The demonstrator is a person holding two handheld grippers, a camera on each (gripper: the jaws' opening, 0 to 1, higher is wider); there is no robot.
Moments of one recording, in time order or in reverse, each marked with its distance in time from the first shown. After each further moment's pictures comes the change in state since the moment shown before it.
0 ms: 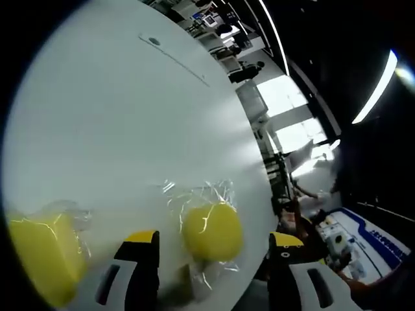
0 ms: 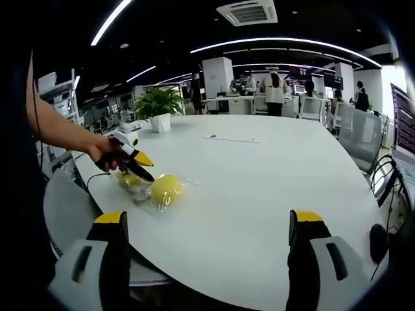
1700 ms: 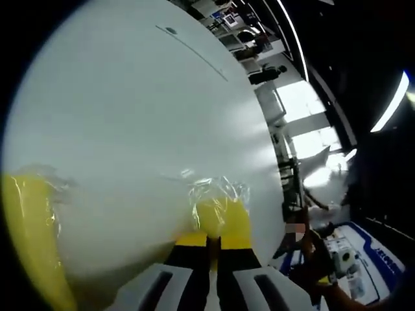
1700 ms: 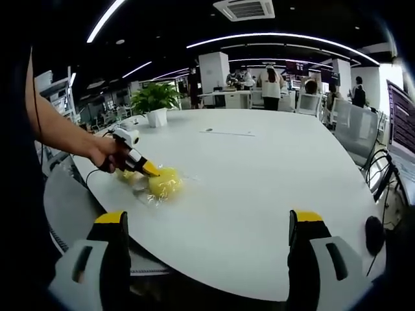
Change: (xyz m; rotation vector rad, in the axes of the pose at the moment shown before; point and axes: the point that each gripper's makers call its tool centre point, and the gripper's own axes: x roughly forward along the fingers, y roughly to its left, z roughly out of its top) left arm 0.019 -0.003 -0.013 -0.116 -0.032 0.073; right arm -0.013 -0.002 -0.011 0.003 0.034 -0.026
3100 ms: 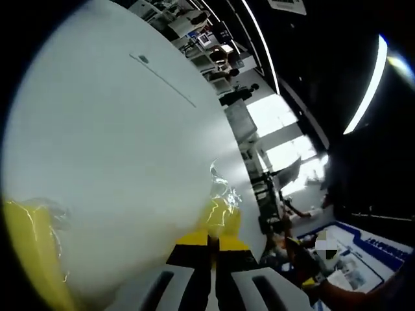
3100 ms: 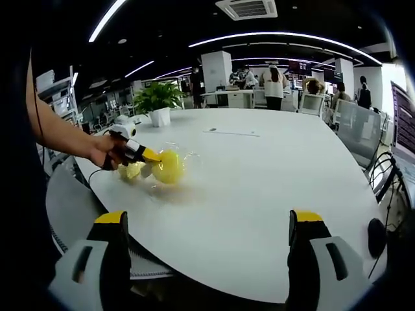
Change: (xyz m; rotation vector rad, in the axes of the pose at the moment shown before) left arm -0.026 -0.043 0.029 0.100 -0.154 -0.191; right arm 0.004 0.007 0.005 0.000 0.003 0.020
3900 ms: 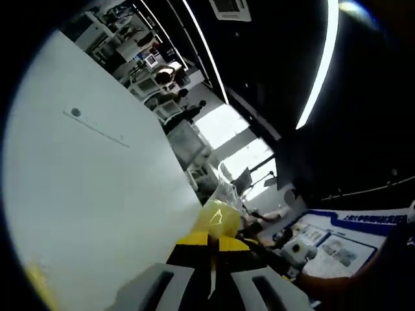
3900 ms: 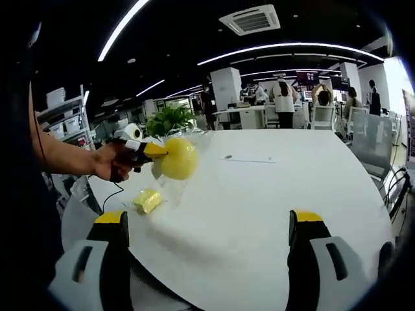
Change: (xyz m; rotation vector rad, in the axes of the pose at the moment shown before) left arm -0.032 -0.130 0.047 0.216 -0.092 -0.276; right arm 0.020 0.029 0.089 0.013 -0.140 0.119
